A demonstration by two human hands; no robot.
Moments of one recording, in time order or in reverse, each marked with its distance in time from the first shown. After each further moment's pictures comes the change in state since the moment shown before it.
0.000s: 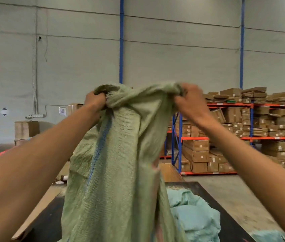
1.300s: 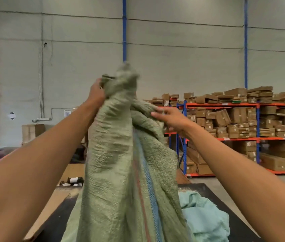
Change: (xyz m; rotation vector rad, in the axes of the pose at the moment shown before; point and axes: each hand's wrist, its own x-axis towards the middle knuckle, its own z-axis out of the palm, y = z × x) left_hand -0.013 0.034 -0.027 0.113 -0.157 0.394; right_hand 0.014 0.041 0.072 0.469 -0.494 0.416
